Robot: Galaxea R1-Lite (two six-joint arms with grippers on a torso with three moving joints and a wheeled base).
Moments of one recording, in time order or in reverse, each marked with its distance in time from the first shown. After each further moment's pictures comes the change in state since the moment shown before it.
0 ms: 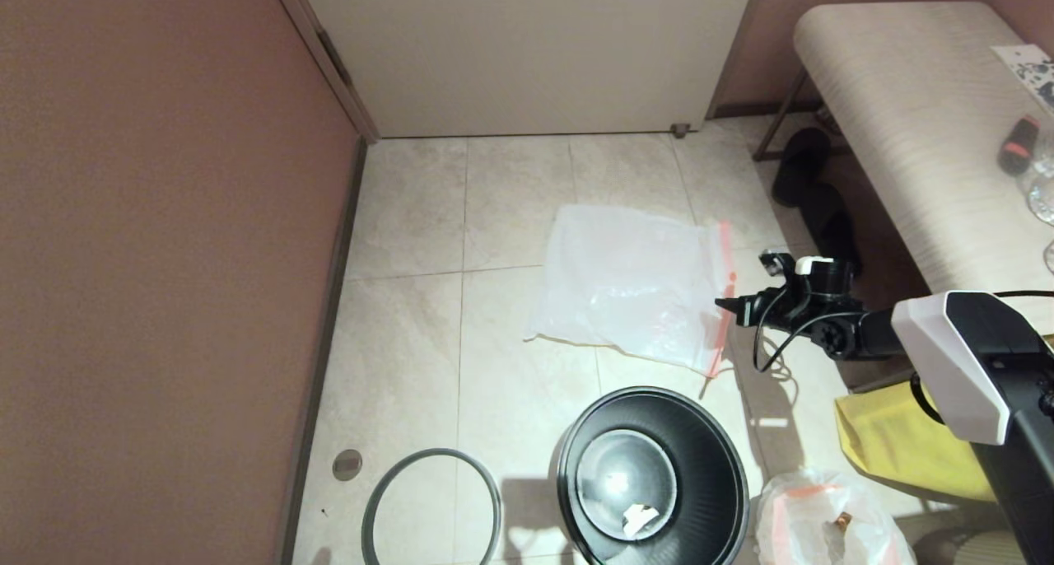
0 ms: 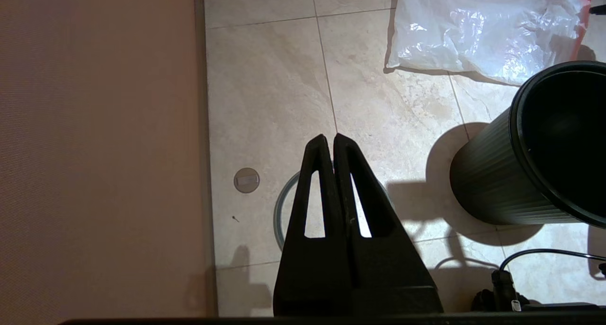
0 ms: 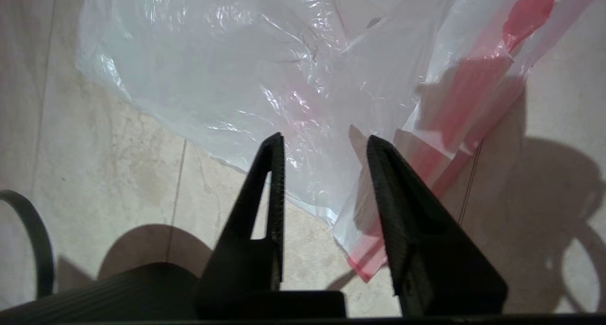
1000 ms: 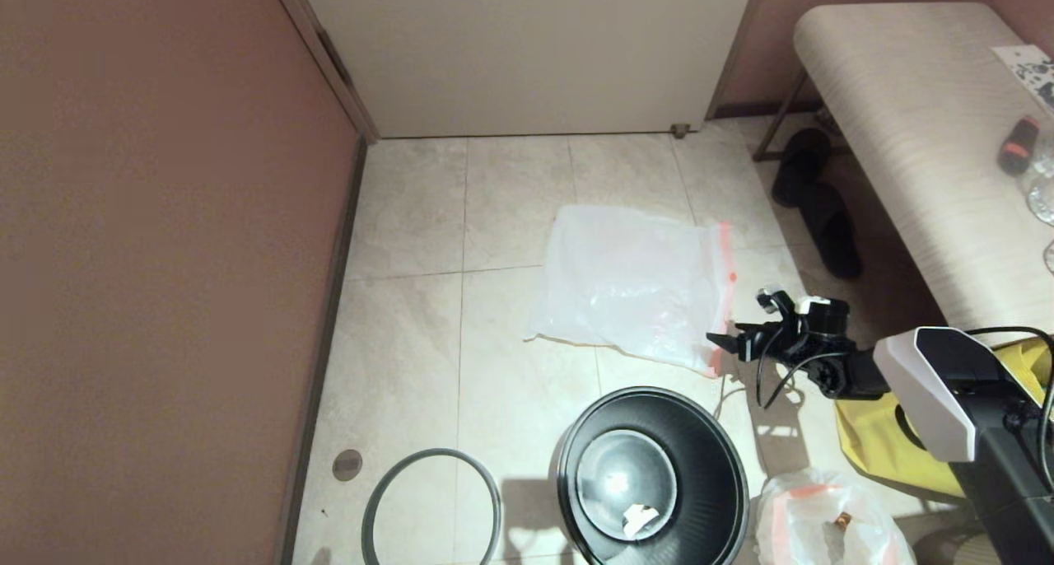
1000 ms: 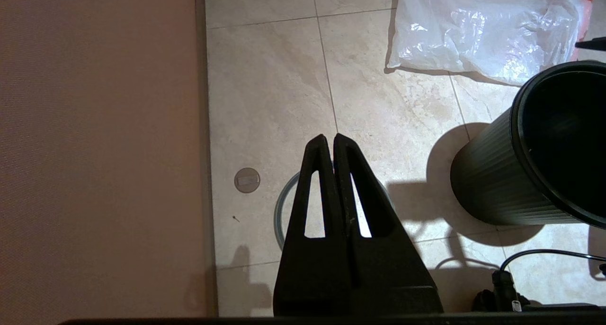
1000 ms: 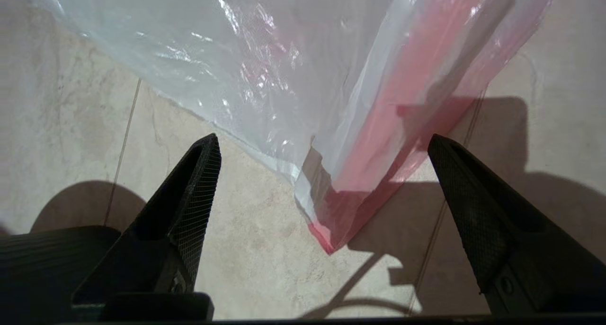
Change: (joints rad) left arm 0.000 0.000 0.000 0.000 0.001 0.000; right arm -0.044 0.157 -0.005 -0.147 0.066 -0.113
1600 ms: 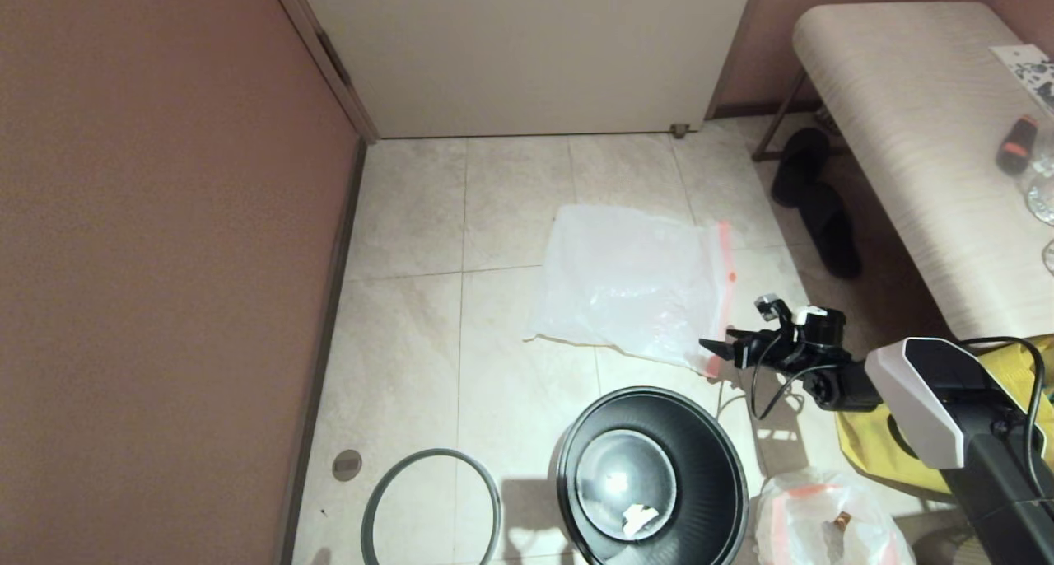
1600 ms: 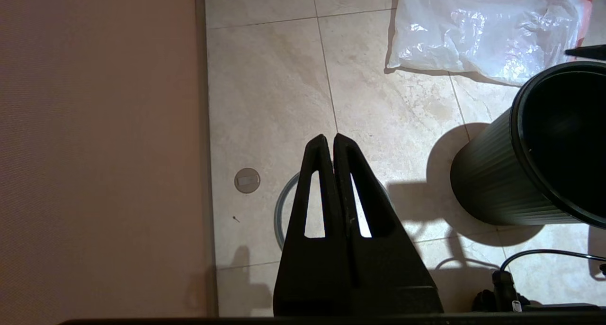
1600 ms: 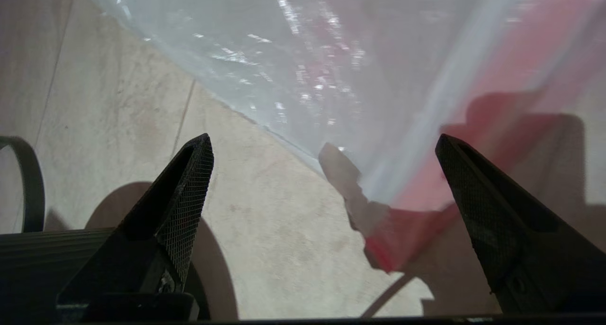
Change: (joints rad) left arm 0.000 0.000 0.000 0.000 0.000 0.000; right arm 0.027 0.049 -0.001 -0.092 0.098 0.085
